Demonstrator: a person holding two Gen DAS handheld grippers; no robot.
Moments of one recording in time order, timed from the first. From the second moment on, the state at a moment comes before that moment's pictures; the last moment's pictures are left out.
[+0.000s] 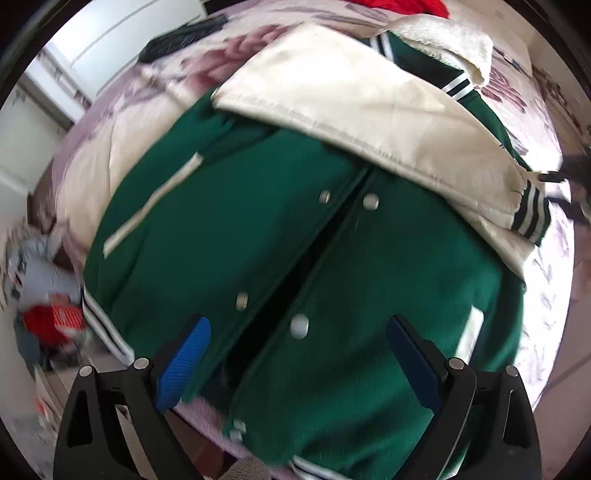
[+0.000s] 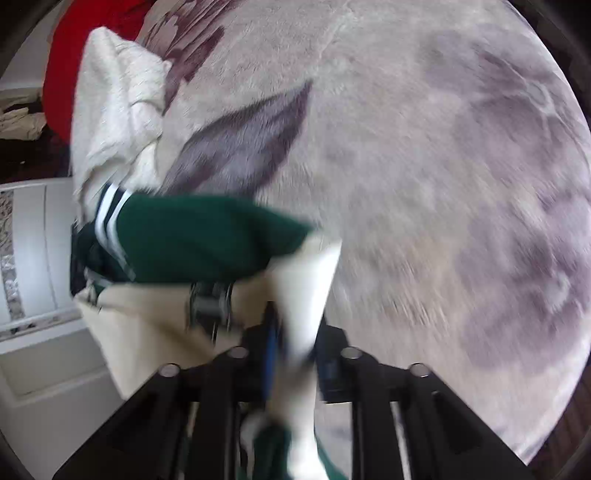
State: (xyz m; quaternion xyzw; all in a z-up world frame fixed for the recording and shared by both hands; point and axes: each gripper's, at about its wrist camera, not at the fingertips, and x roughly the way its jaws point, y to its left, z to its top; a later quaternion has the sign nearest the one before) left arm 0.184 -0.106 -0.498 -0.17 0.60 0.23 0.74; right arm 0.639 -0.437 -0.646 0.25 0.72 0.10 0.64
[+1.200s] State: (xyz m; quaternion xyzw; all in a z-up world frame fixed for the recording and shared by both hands) left arm 0.061 -0.044 -0.587 -0.41 0.50 0.31 0.70; right arm 0.397 -0.453 -0.658 0.24 0.77 0.10 0.58
